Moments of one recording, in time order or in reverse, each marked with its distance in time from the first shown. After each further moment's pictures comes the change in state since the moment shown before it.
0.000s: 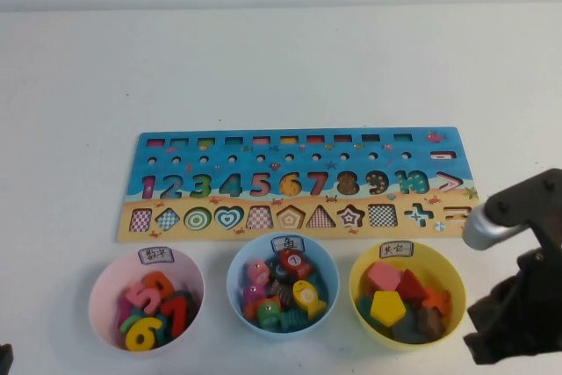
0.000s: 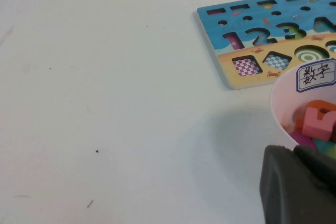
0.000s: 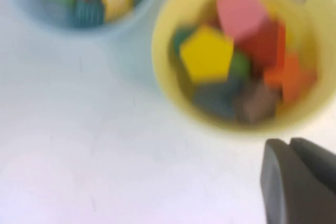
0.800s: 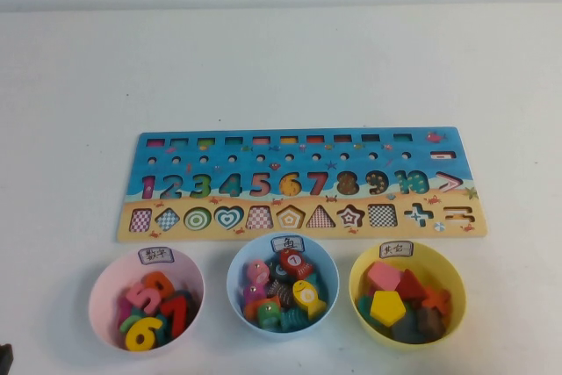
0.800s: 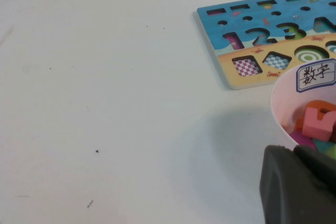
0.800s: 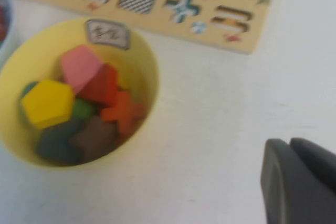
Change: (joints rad) right arm -0.274 -0.389 0.372 -0.110 -0.329 -0.029; left arm 0.000 0.000 0.000 0.000 0.000 0.000
